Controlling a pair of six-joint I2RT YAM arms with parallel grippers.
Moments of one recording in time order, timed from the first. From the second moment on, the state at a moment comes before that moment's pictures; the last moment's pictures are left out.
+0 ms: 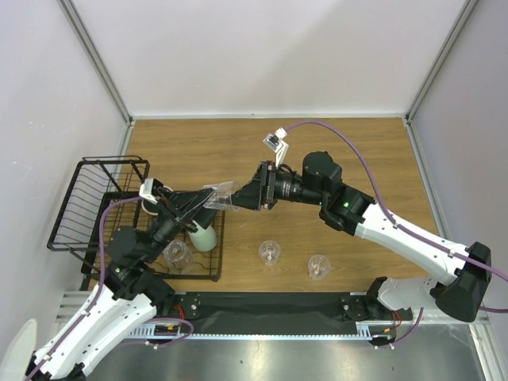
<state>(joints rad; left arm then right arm) -0.65 0.40 0.52 0.16 0.11 -1.71 0.92 1.26 1.17 0.05 -0.44 0.85</state>
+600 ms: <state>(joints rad) -0.65 0.49 0.84 -0.24 0.10 -1.42 0.87 1.13 1.19 -0.22 -0.37 0.78</state>
